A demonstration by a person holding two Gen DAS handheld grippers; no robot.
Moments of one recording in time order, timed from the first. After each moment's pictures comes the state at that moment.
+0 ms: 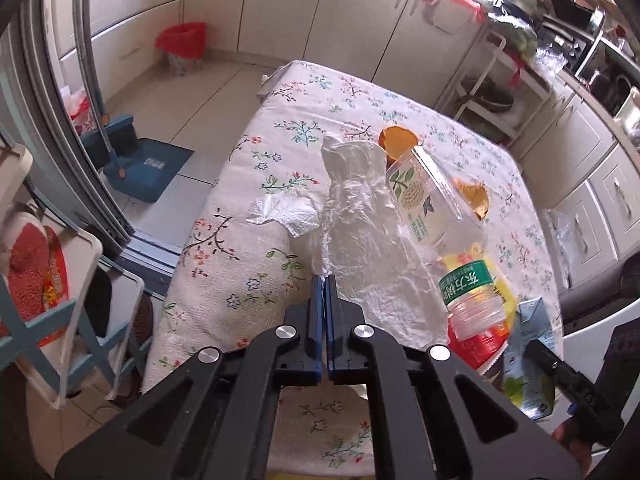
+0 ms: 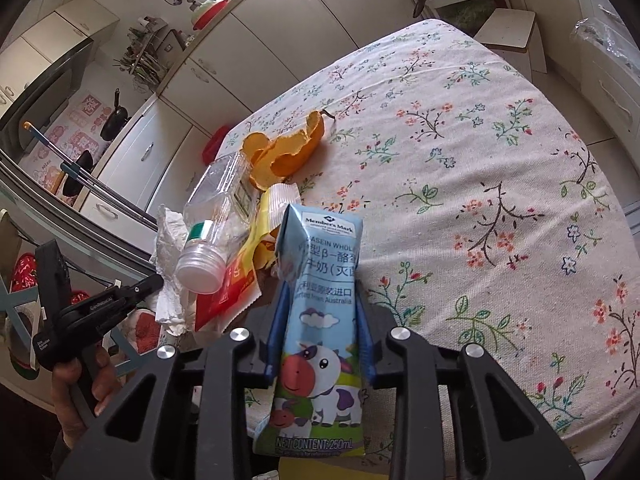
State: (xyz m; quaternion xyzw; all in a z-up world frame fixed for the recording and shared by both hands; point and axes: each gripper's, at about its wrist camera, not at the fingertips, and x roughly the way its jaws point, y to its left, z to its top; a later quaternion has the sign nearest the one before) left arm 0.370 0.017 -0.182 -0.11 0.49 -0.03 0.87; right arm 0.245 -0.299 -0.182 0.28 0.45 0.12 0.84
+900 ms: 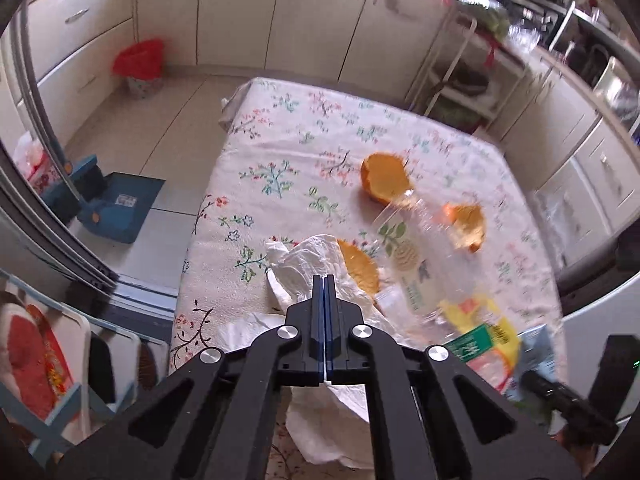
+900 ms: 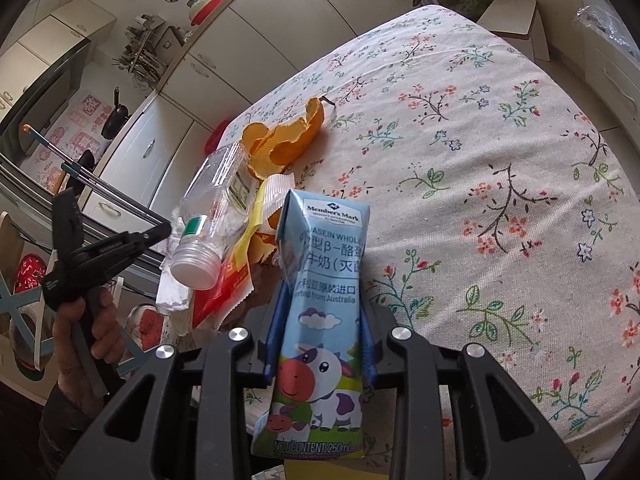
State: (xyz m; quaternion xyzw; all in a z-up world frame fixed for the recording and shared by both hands) left arm 0.432 0.020 -0.172 -0.09 0.48 -0.10 0.87; right arm 0.245 -0.299 -0.190 0.29 0.46 0.13 0.83
